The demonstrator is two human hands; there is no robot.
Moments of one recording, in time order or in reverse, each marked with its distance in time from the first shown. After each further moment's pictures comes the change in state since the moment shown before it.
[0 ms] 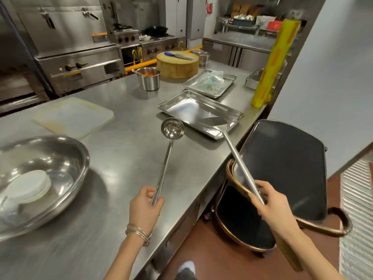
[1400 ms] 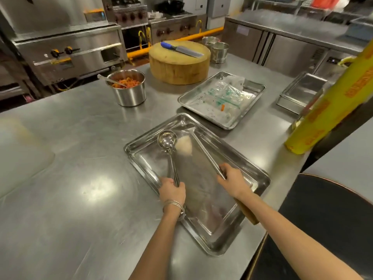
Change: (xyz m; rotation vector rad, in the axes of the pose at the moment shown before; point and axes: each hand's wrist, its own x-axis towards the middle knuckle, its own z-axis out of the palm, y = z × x) left_hand 0.466 0.072 0.366 -0.001 0.083 -0.428; right_hand 0.621 0.050 0.131 -0.197 -0.338 -0.123
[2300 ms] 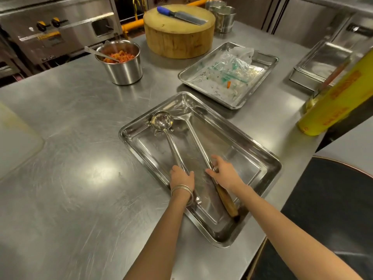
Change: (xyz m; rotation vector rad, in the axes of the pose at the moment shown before) left_hand 0.020 -0.010 0.032 0.422 -0.221 -0.025; right_hand 0.018 0.011 0.059 0.060 -0.172 0.033
